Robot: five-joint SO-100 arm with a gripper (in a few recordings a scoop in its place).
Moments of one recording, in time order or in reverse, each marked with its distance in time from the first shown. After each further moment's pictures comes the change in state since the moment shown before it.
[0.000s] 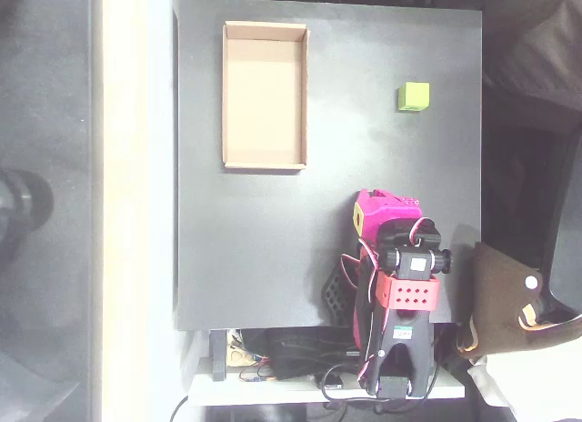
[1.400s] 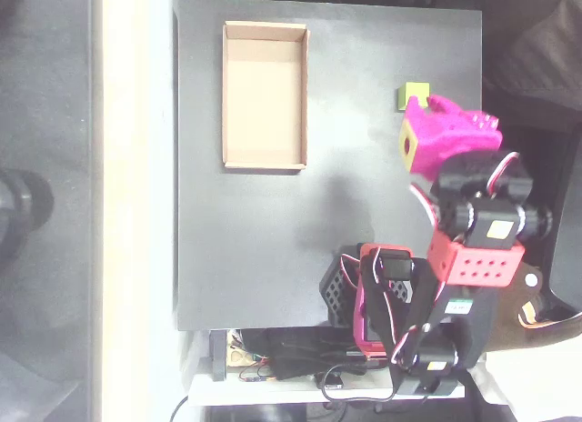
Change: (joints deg) arm -0.1 -57.0 -77.8 1.1 -0.4
